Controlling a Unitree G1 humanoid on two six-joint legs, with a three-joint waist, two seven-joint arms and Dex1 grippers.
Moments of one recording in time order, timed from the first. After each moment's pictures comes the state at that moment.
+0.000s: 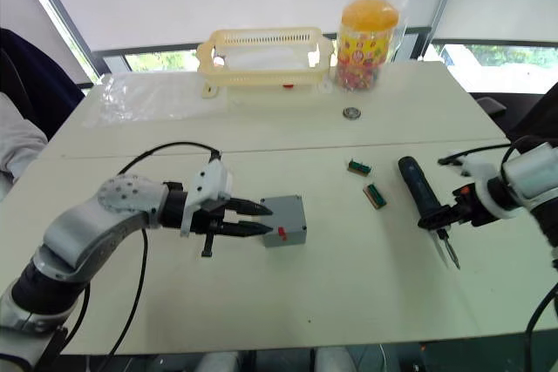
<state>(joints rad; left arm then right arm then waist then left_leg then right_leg) -0.52 0.70 -0.23 -0.51 -0.53 0.71 -1.00 -0.84 -1.19 0.47 0.41 0.25 1.21 1.26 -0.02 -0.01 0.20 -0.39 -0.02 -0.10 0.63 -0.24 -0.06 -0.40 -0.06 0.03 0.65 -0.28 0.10</state>
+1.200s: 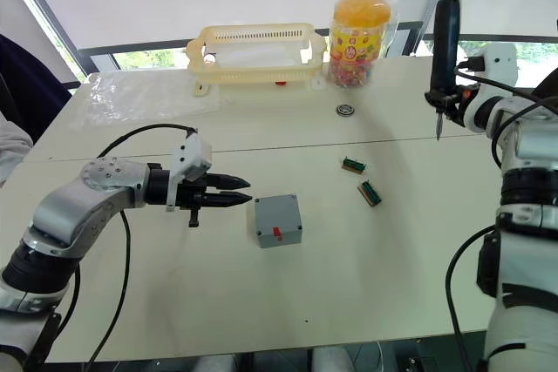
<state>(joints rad) -0.60 0.73 -0.14 -0.27 -0.50 0.67 -1.01 -0.94 -0.76 -0.28 0.51 0.22 0.53 0.55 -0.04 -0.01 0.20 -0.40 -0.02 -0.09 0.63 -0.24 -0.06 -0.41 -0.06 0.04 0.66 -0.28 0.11</state>
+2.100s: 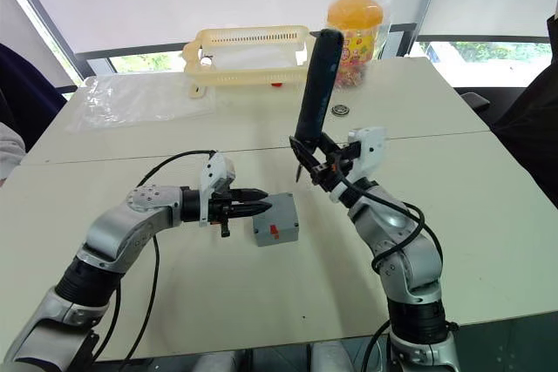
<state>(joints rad) -0.50 0.53 -0.22 -0.13 -0.40 0.56 -0.91 -0.34 -0.22 -0.02 -0.42 0.50 0.52 0.32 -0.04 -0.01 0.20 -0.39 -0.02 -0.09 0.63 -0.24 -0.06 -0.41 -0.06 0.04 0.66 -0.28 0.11</state>
